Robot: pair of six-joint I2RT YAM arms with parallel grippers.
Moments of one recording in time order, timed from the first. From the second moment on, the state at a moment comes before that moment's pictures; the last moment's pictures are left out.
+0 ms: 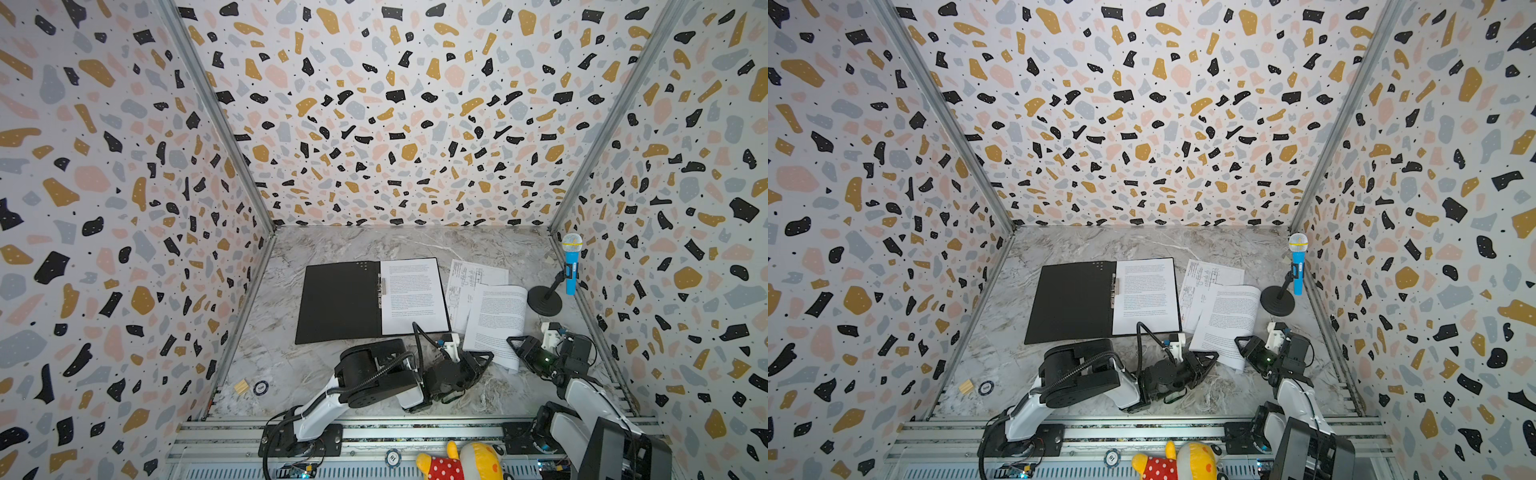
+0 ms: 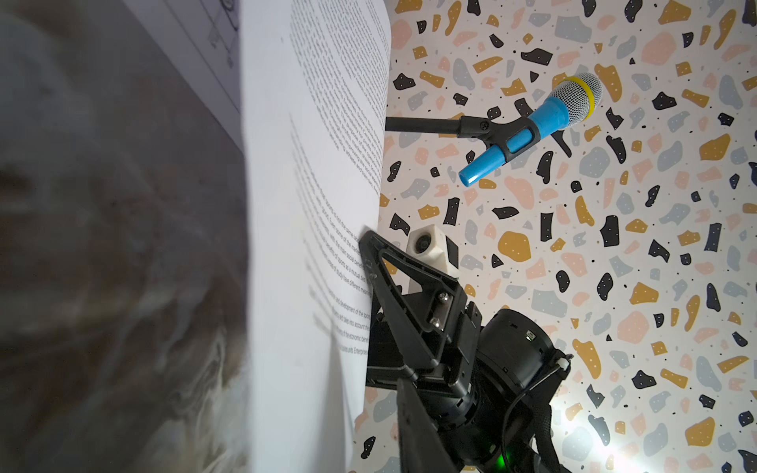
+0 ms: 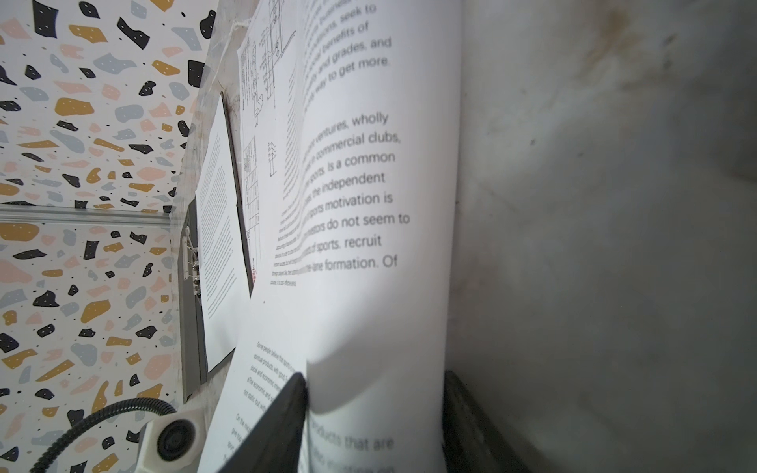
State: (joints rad) left arm -1.29 2.22 0.85 1.27 -0.19 -1.63; right arm -0.35 0.94 0.14 -0.04 -0.71 0.50
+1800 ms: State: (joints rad) left arm -1.24 2.15 0.80 1.30 -0.08 -1.56; right arm -0.55 1.03 0.14 0.00 -0.96 0.54
